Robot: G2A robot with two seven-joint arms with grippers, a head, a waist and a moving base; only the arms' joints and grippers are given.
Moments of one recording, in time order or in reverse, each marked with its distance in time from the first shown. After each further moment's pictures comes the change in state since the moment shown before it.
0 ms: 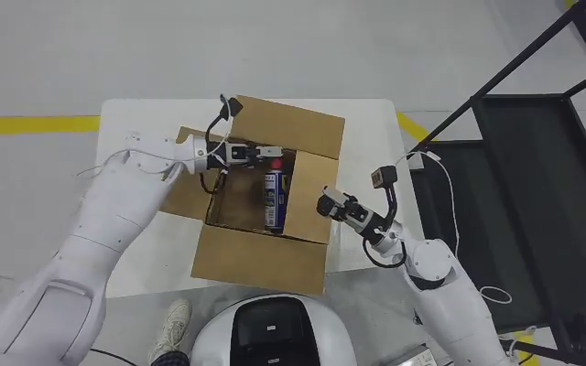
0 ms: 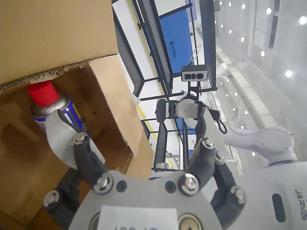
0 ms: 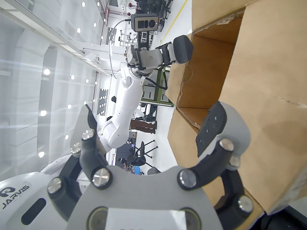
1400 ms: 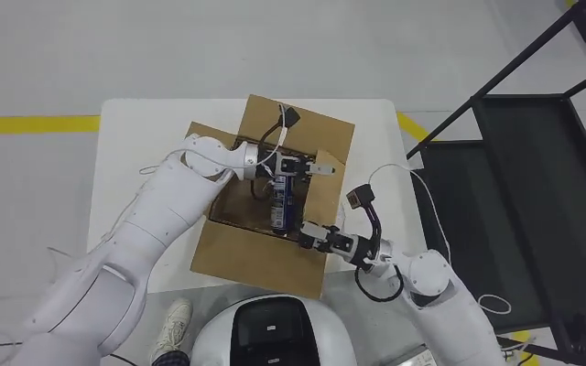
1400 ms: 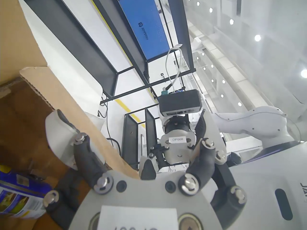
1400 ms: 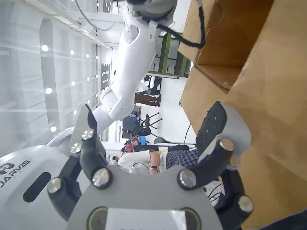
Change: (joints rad) left arm -0.053 -0.187 0.144 0.096 -0.144 -0.151 -0.058; right arm -0.081 0.018 -0.052 -0.152 0.007 0.065 0.185
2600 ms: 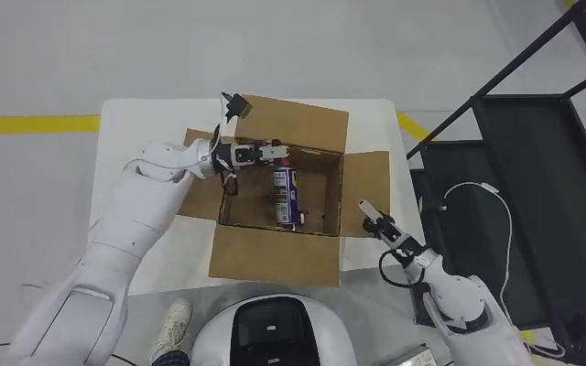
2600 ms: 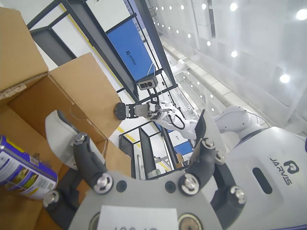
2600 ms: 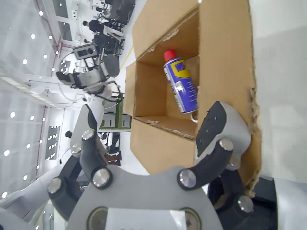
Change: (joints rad) left arm 0.184 0.136 -0.356 -0.159 -0.020 -0.054 -0.112; right arm -0.234 0.017 0.235 -0.025 -0.271 0.096 -0.458
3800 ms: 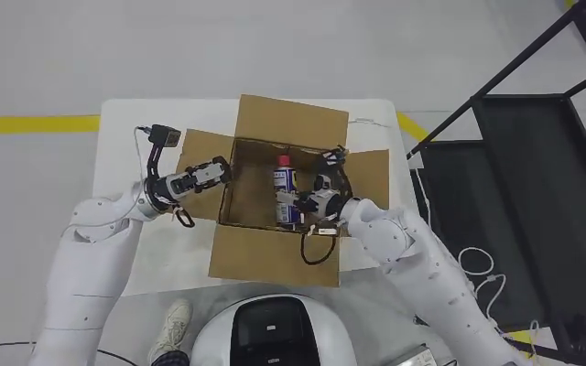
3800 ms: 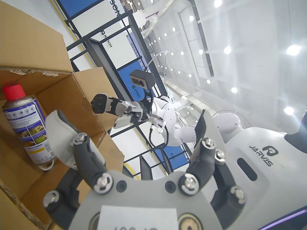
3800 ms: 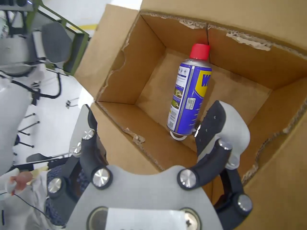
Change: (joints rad) left arm 0.434 0.143 -0.385 -0.432 0.054 0.101 0.102; right arm 0.638 -0.030 -0.480 0.118 -0.673 0.241 0.358
